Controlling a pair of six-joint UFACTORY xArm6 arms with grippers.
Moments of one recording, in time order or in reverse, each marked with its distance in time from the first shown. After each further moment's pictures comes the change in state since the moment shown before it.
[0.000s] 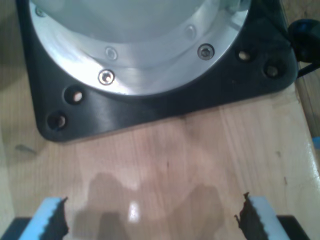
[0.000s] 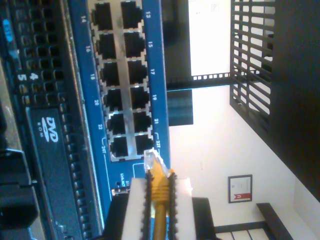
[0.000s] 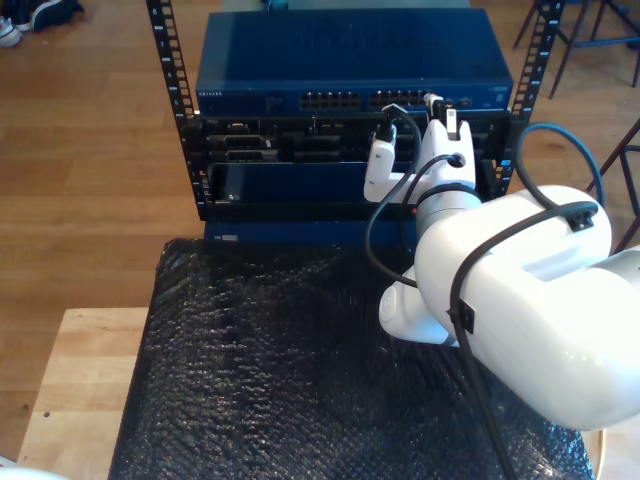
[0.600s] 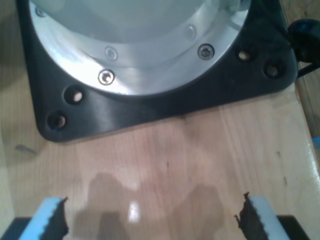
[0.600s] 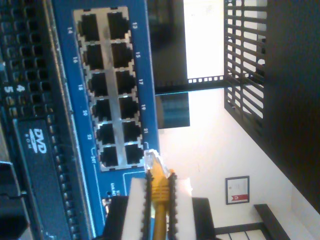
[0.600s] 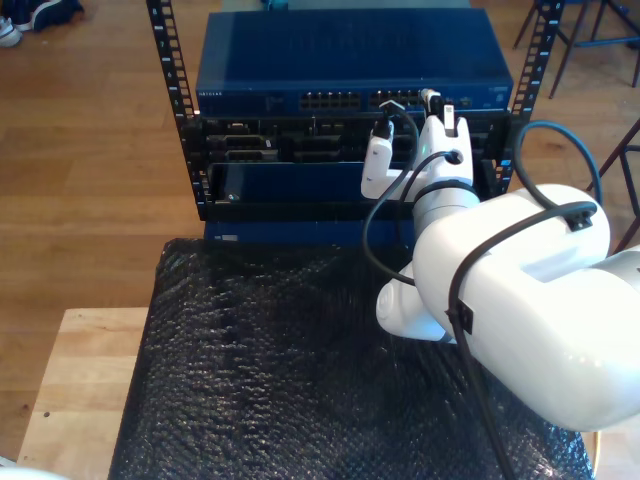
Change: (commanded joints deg) left arm 0.0 0.0 0.0 0.1 0.0 0.0; right arm 0.2 0.3 -0.7 -0.1 0.0 0.0
